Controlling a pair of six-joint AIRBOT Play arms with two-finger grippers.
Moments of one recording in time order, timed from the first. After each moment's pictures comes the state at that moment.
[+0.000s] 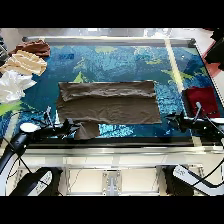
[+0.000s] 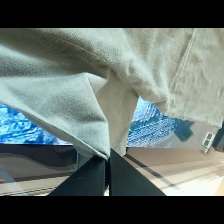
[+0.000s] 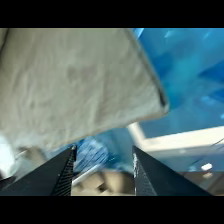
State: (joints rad) left arm 0.13 -0.92 0.35 0.60 -0.94 -1.34; right arm -0.63 -1.17 0.55 -0.61 1.19 1.13
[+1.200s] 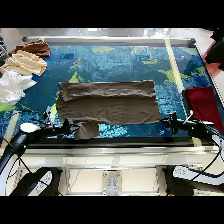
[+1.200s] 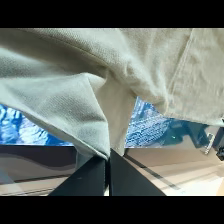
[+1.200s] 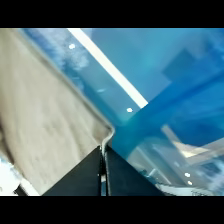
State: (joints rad) left arm 0.13 -0.91 0.36 0.60 -0.93 -1.33; right arm -0.57 -1.34 0.50 -0.44 0.95 1.19
